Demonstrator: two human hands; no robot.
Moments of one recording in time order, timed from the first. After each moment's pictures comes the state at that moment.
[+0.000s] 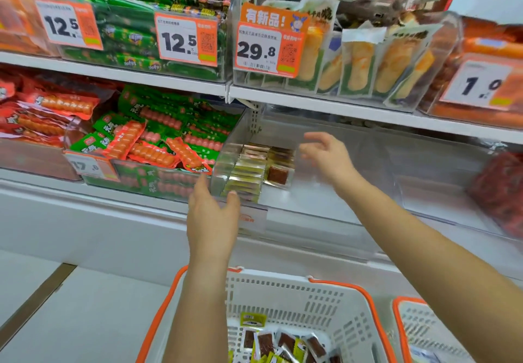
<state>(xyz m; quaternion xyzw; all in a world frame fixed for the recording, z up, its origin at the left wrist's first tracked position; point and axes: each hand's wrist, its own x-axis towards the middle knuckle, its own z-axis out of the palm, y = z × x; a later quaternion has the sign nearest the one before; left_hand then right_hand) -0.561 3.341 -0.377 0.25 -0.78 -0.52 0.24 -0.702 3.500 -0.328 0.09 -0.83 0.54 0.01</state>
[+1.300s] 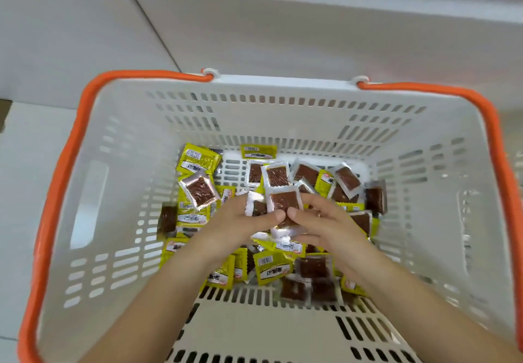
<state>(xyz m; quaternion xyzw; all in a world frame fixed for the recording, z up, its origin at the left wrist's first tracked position) -0.509 3.390 -0.701 0.23 -0.67 -0.63 -0.32 -0.535 3.568 -0.723 -0.15 -0.60 0.66 -0.42</state>
